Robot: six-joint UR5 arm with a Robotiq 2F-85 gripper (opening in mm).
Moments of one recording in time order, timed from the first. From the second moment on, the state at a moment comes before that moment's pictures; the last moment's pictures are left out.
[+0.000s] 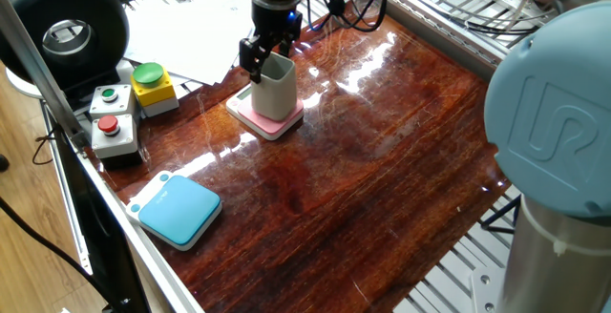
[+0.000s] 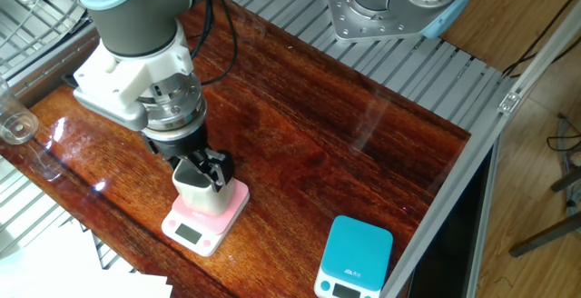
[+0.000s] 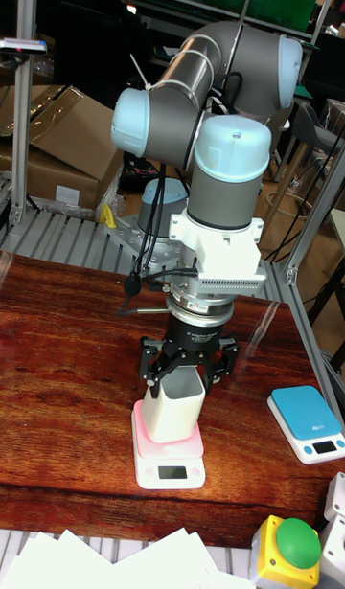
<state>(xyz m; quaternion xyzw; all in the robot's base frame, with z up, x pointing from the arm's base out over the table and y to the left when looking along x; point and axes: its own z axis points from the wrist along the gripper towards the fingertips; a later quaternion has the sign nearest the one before) 0.643 0.050 0.112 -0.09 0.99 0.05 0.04</state>
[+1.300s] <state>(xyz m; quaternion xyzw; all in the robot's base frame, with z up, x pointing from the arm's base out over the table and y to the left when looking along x) 0.640 0.052 0.122 -0.11 0.99 0.05 0.03</state>
